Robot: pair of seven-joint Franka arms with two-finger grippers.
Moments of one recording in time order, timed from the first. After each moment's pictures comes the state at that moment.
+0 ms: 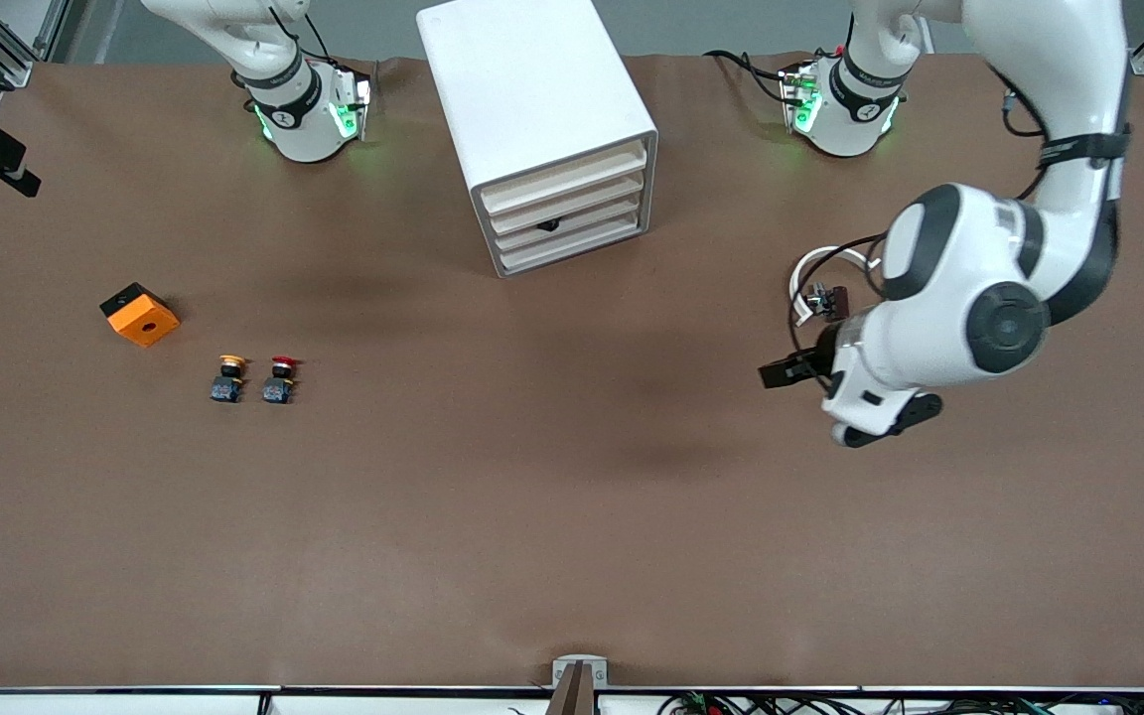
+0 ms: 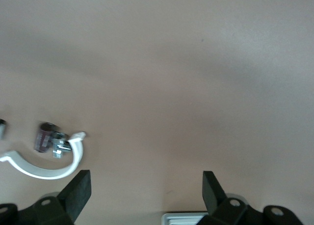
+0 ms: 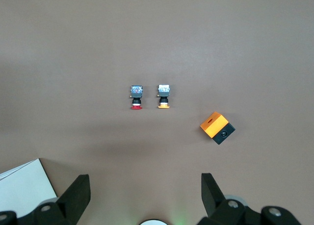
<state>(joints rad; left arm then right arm) -0.32 0.43 -0.02 -1.52 -0.21 1.75 -0.66 -0.06 -0.20 -0.05 -1.67 0.01 1.48 -0.05</state>
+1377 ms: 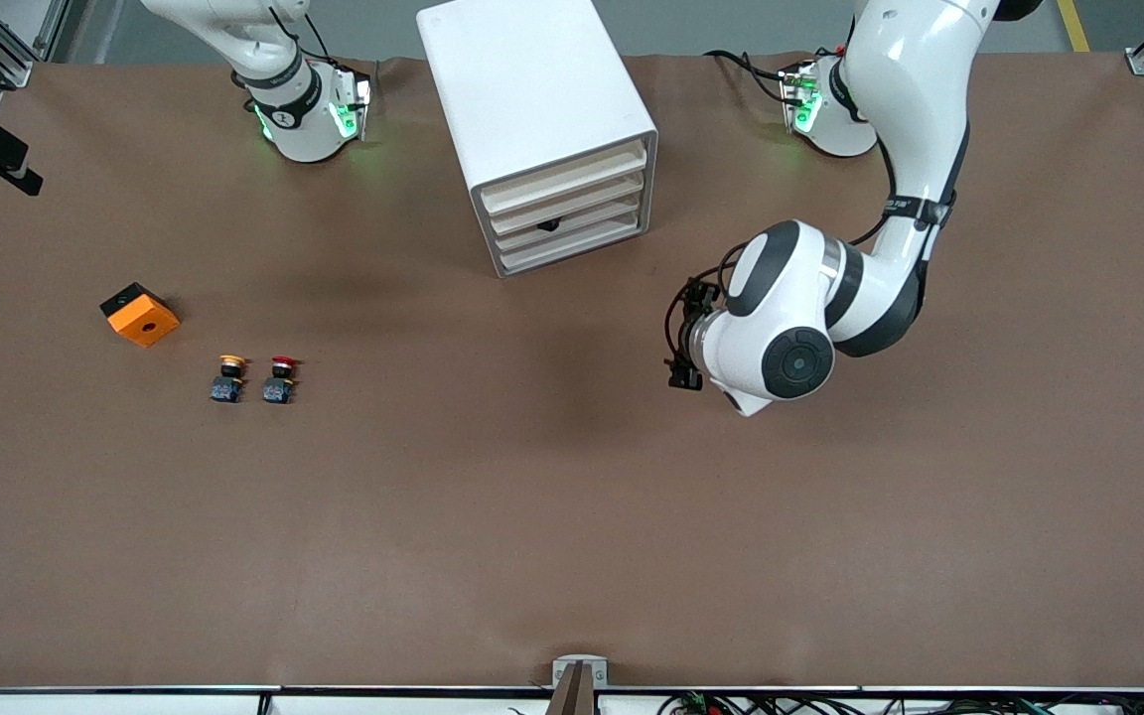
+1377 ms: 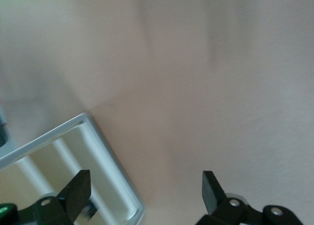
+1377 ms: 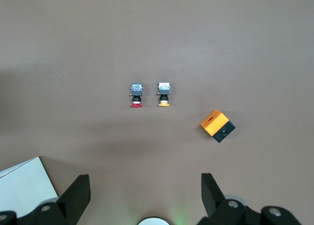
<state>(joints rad) -0.48 0.58 -0.01 -1.43 -0.41 1.64 -1.84 -0.06 -0.20 -0.05 -1.67 0.01 1.47 -0.05</state>
